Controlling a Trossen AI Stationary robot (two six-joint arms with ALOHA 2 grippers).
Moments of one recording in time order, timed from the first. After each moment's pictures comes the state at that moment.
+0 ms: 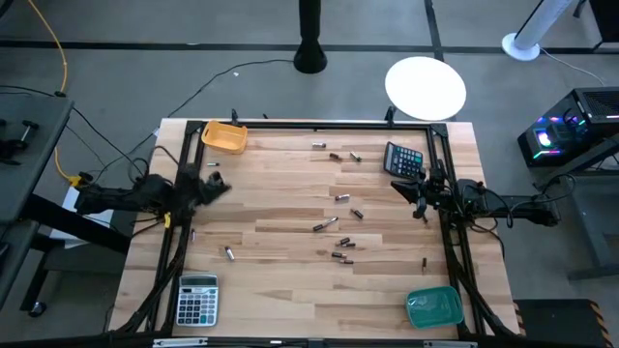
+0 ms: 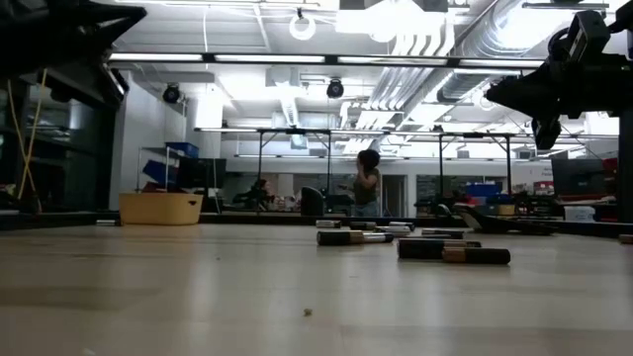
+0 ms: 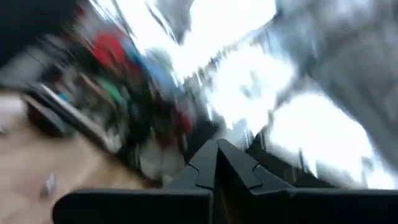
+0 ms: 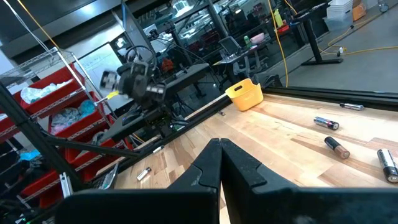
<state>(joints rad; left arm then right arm) -0.07 0.01 0.01 0.38 -0.19 -0.75 -0.01 0.01 0.01 0.06 0.28 0.47</state>
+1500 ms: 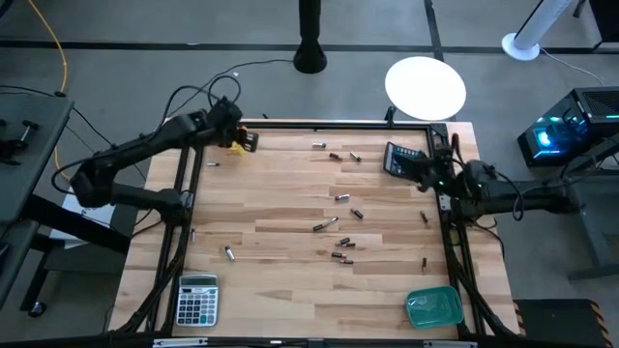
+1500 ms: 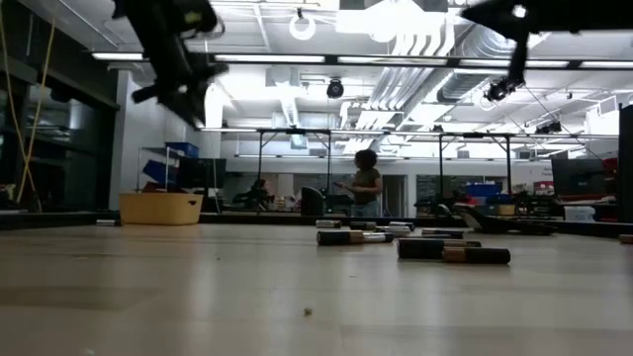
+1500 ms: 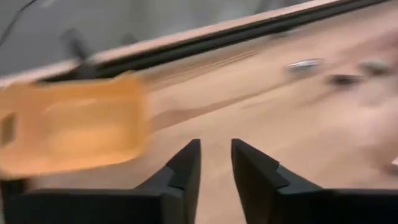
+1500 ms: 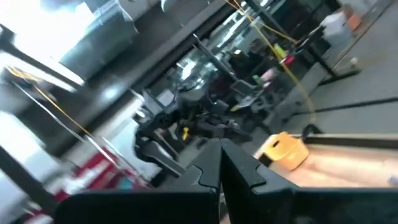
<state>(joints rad) 0.65 1.22 1.03 -0.81 -0.24 -0.53 -0.03 0.53 0.37 0.39 0.37 0.66</state>
